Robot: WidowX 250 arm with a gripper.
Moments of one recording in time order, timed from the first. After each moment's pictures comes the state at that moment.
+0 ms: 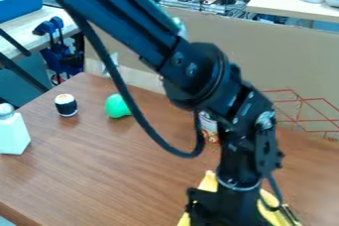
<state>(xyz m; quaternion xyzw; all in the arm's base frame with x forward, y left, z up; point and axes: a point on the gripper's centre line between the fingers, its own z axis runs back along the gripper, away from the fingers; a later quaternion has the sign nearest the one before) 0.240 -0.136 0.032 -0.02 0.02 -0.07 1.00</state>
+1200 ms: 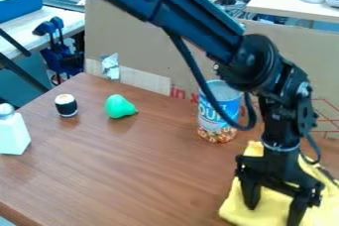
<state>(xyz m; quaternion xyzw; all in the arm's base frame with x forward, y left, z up) 0.342 -0.158 0.019 -0.06 -0.03 -0.04 1.00</state>
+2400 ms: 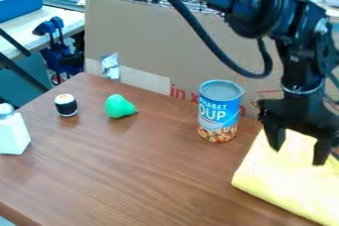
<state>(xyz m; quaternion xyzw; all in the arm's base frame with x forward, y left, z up) 0.375 -0.177 0.105 -0.07 -0.16 -0.09 0.98</state>
